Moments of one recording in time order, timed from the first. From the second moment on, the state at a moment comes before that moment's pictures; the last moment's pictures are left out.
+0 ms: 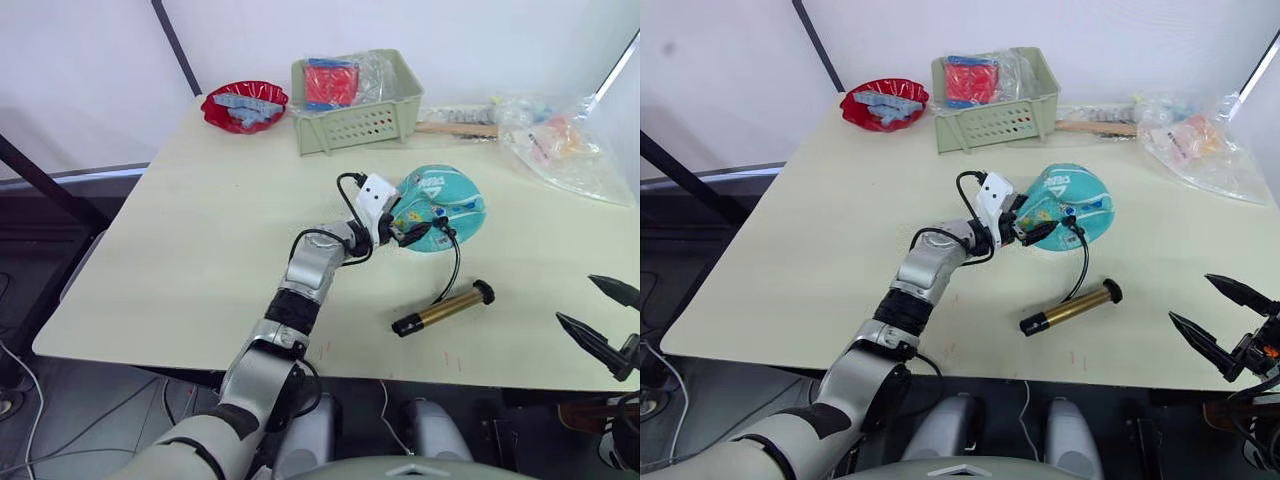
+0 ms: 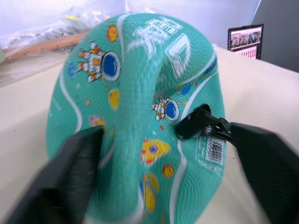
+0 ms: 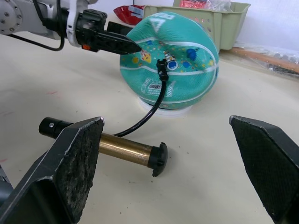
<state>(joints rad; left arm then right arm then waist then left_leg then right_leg) -0.75 0.04 -0.15 0.43 -0.11 0.28 -0.67 0.36 -0.60 -0.64 -0.18 0.64 0.04 1.18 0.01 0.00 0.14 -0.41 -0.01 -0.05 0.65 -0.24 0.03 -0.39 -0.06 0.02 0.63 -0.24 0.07</state>
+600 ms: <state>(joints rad) -0.46 0.28 -0.06 -0.02 -0.28 0.39 -0.78 0.29 -0.58 -0.56 -0.10 0.60 -0.06 1.16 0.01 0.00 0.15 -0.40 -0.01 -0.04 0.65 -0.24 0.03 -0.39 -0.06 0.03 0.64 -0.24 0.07</state>
